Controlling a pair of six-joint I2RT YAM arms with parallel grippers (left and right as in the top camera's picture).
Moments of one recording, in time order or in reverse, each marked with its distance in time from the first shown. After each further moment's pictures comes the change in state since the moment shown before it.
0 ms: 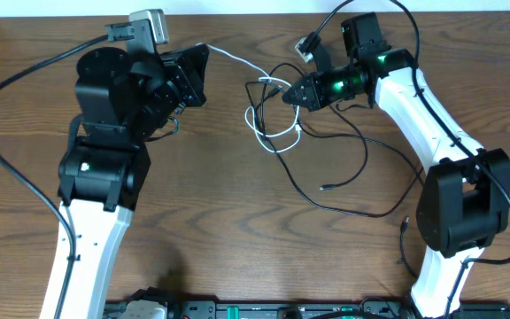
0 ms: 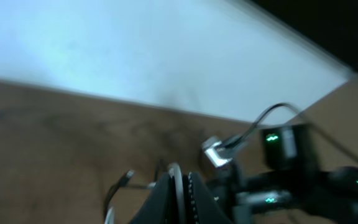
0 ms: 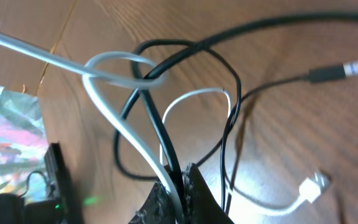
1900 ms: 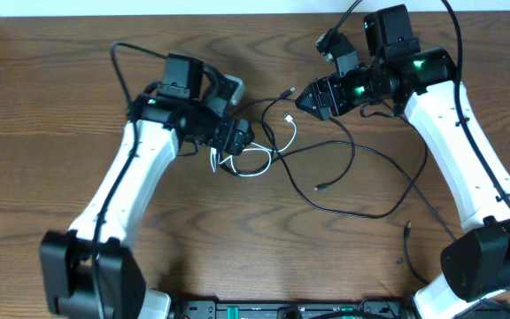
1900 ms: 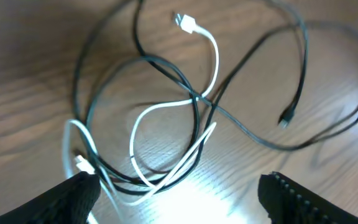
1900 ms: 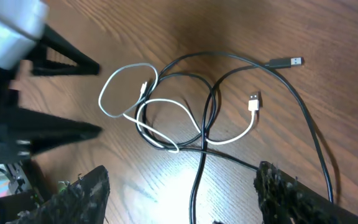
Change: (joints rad) left arm -0.066 0.414 0.000 -0.432 0.095 0.672; right arm 0.004 -0.242 0.002 -0.206 0.256 -0.034
